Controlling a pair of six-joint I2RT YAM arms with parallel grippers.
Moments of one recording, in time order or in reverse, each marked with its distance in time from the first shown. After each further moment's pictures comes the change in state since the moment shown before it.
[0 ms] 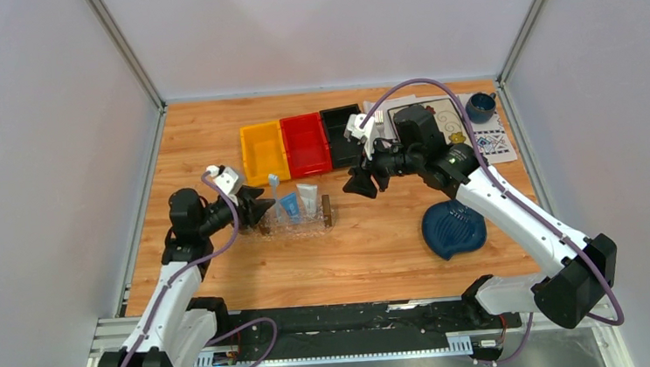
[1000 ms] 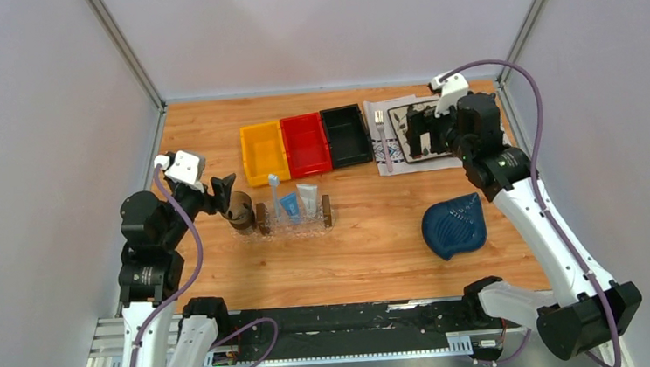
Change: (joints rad) left arm 0.000 -0.283 0.435 -0.586 -0.435 0.085; right arm -0.274 -0.153 -0.034 0.034 0.613 0.210
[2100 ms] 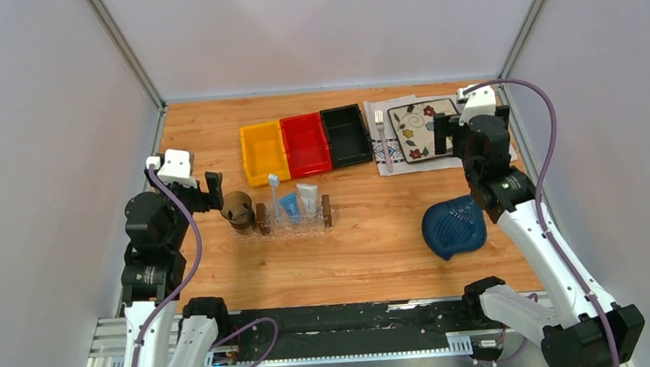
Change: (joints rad) left arm 0.000 -0.008 -0.022 -0.026 -0.282 -0.038; right arm -0.071 -0.146 -0.228 0.199 0.381 -0.023
